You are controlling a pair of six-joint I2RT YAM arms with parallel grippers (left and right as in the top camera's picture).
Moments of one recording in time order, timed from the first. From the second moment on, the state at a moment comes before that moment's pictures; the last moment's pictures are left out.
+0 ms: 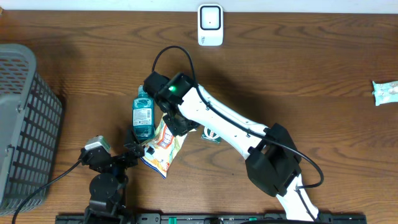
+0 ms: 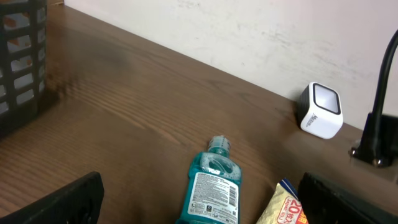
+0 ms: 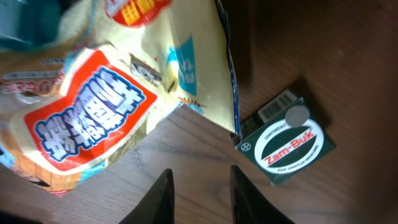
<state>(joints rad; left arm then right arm) -0.20 0.01 0.08 -0.27 -0.32 -0.41 0.89 2.21 1.97 -1.34 0.03 0.36</state>
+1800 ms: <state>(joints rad) -0.20 0.01 0.08 -0.27 -0.32 -0.41 0.79 2.07 1.74 -1.50 0.24 1.51</state>
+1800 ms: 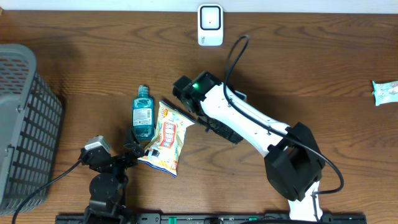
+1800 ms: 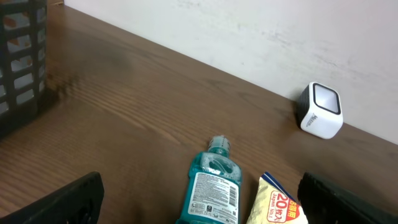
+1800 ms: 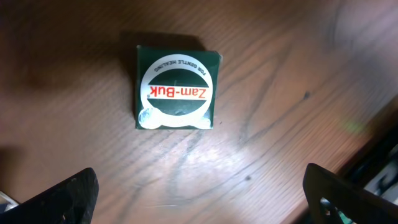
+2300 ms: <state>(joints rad) -0.20 0.01 0.08 -0.27 -0.32 -0.41 0.69 2.07 1.53 -1.17 0.22 1.60</state>
